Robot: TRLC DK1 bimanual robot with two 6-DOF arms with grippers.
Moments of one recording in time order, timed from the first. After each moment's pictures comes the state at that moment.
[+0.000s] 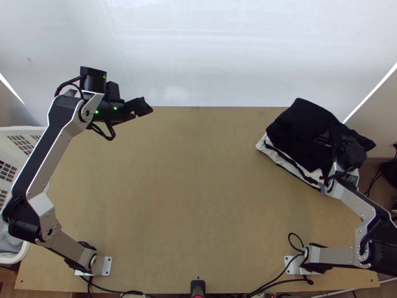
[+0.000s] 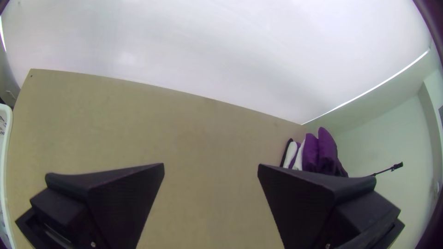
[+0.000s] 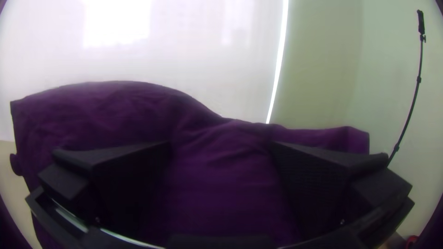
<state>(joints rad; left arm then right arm) -0.20 1.69 1.84 -0.90 0.31 -0.45 -0.28 1.47 0.62 0.69 0.13 -0.07</state>
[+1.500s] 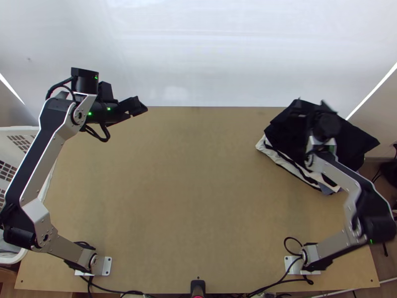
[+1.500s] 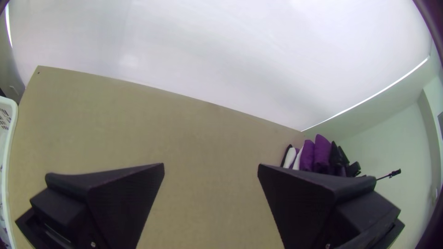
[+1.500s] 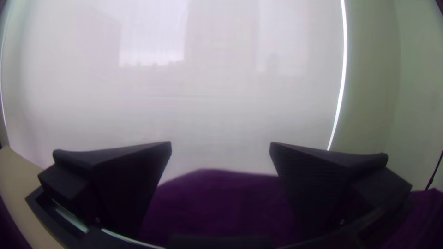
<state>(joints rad) -0.17 1.64 1.80 -0.89 0.31 -0.46 -0.02 1.67 0.96 0.73 0.17 -0.05</state>
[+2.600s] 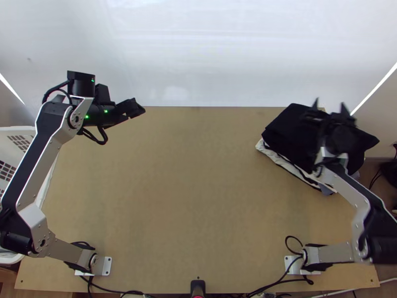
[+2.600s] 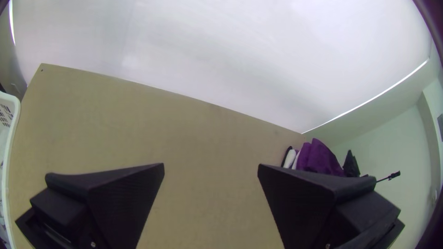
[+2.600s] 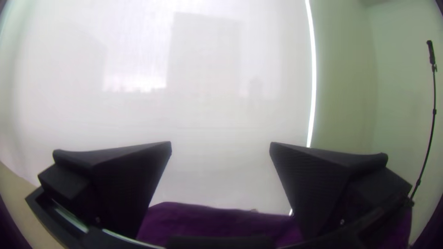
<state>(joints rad) -0.16 1.60 1.75 -0.87 0.30 -0.47 -0.08 1.52 0.82 0.89 0.21 -0.08</state>
